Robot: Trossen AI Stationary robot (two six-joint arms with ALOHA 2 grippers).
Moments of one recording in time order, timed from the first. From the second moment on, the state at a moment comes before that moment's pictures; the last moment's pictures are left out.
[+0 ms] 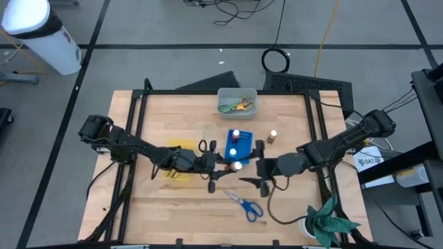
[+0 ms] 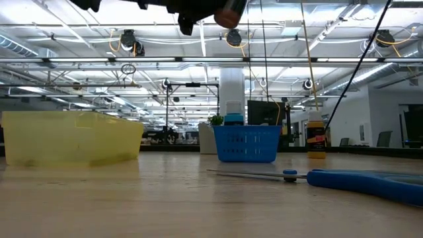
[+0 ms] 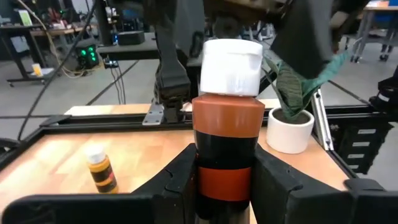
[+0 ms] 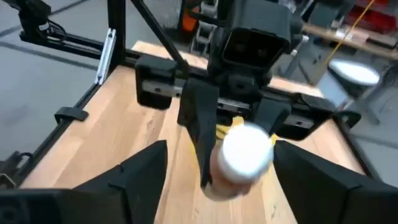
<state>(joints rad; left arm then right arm) -0.27 1.62 0.91 0.63 -0.24 0.01 0.43 1.32 1.08 -0.11 0.39 -0.08</state>
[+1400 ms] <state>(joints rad) -0.26 1.64 0.91 0.62 -0.24 -0.02 0.34 1.42 1.33 -0.54 0.33 0.12</state>
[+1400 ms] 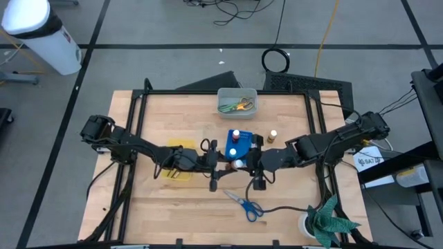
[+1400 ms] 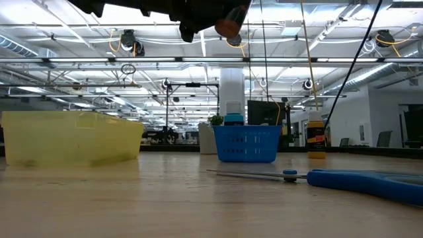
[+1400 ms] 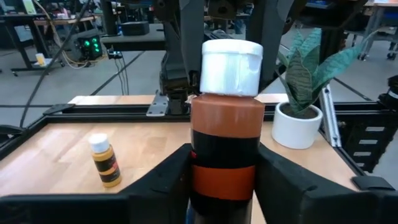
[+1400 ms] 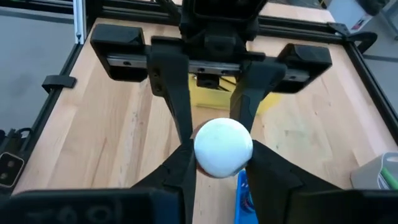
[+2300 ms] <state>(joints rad) -0.26 1.53 0.91 0.48 -0.21 -0.14 0.19 1.34 1.31 -0.84 0.24 0.18</state>
